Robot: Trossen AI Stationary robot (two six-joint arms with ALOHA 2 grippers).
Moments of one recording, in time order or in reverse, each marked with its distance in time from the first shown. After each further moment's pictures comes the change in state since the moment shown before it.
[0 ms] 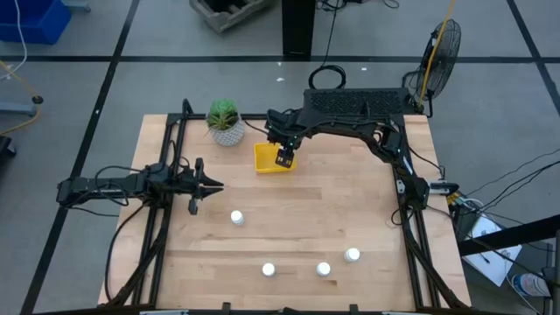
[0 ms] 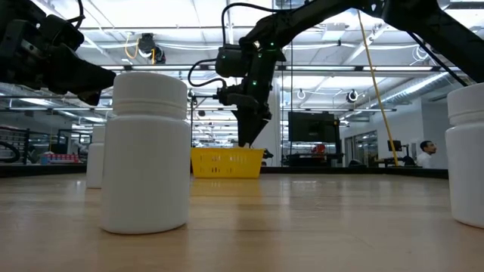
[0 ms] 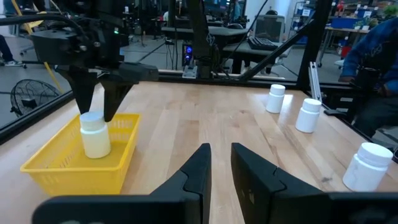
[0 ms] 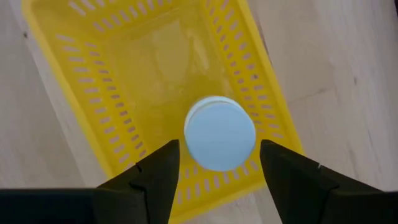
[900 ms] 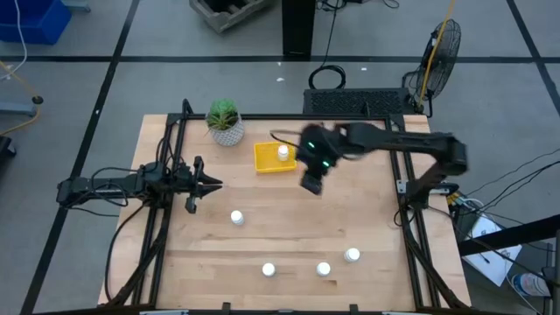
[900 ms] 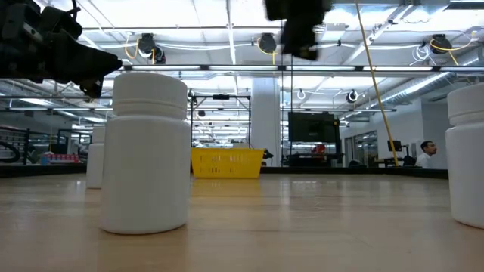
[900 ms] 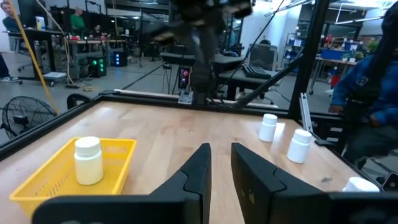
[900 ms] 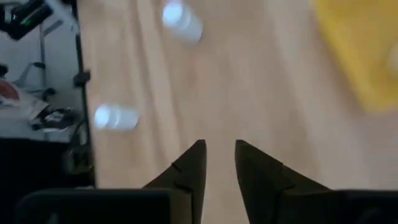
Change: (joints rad) left arm 0.000 0.000 0.000 0.108 0.007 -0.052; right arm 0.235 -0.621 -0.427 0.074 -0.367 0.391
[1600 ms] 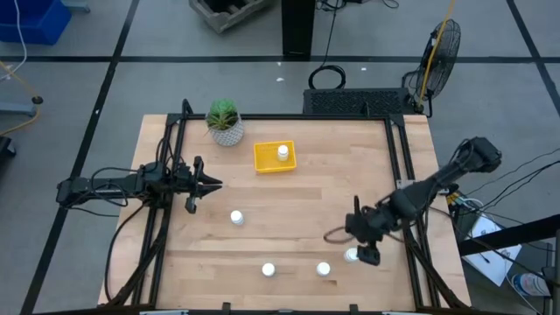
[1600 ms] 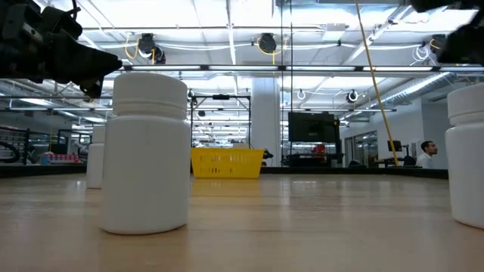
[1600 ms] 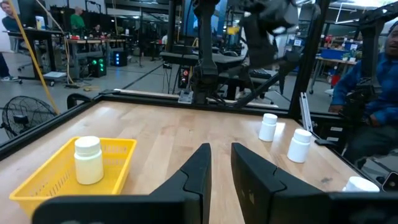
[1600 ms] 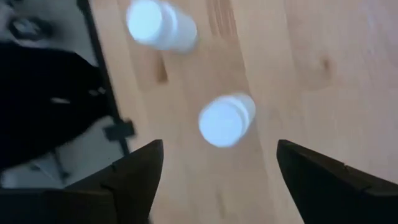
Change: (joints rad) left arm 0.000 0.000 0.000 -0.001 0.000 0.001; right arm 0.681 -0.307 -0.544 0.085 0.186 0.524
